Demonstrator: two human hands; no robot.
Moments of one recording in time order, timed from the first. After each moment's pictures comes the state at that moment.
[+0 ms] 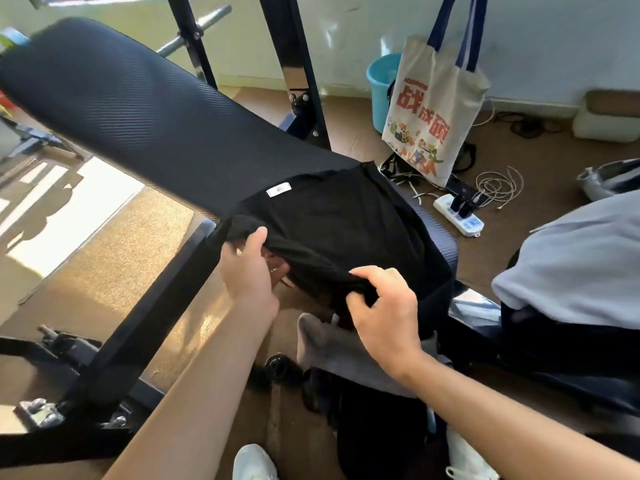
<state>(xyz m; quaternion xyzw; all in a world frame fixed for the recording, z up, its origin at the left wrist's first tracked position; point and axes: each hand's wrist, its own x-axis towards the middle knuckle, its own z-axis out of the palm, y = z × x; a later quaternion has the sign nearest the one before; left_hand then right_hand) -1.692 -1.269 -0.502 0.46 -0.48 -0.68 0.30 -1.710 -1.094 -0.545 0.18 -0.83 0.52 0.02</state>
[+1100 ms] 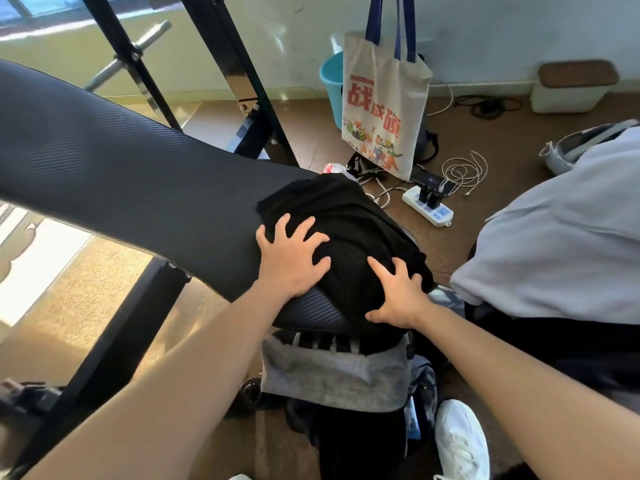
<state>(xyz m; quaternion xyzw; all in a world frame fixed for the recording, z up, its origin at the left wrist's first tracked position) -1.813 -1.235 -0.582 0.06 -1.00 0.04 -0.04 -1.843 -1.016 -0.618 0.15 -0.91 0.21 -0.34</state>
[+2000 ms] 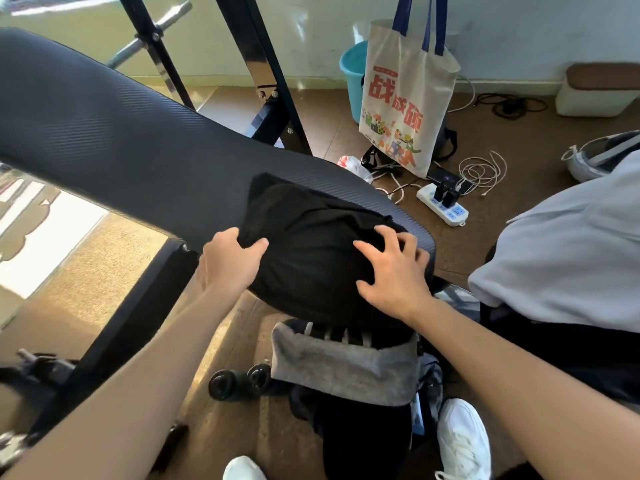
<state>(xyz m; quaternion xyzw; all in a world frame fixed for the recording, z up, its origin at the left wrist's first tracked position) -1.749 -1.290 -0.529 0.41 -0.89 -0.20 0.08 -1.831 -1.048 -0.588 0.28 -0.94 0.19 -0.11</state>
